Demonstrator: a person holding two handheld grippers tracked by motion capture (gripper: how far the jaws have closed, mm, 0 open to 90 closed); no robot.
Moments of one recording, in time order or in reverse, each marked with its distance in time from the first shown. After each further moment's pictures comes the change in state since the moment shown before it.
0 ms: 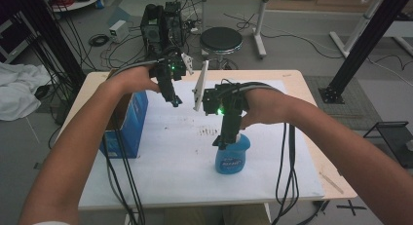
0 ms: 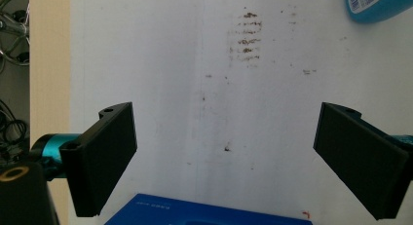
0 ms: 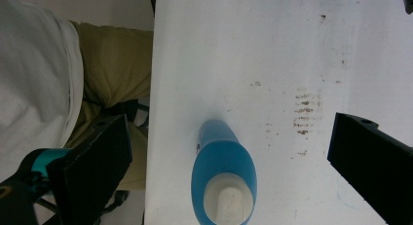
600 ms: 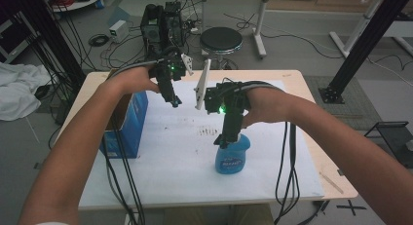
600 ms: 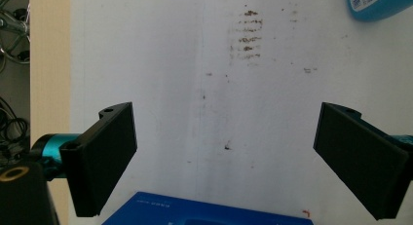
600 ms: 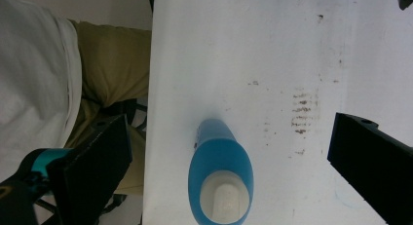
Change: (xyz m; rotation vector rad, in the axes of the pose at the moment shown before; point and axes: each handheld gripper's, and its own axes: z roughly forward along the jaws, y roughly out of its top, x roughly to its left) left arm -0.001 0.000 0.001 0.005 0.001 -0.004; right arm -0.002 -0.004 -0.002 -0.004 -0.004 -0.008
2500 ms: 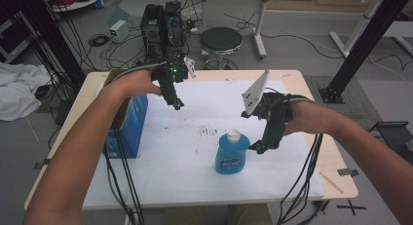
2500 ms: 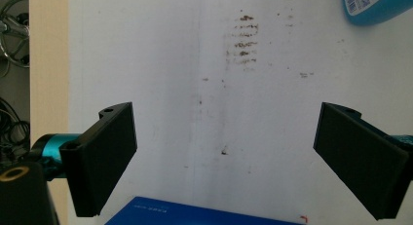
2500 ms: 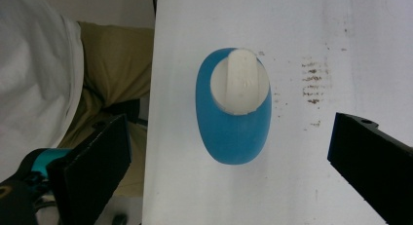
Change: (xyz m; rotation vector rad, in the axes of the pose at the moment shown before) left arm -0.008 0.005 0.002 -0.004 0.009 0.013; right arm 0.008 -0.105 0.007 -0.188 0.005 0.047
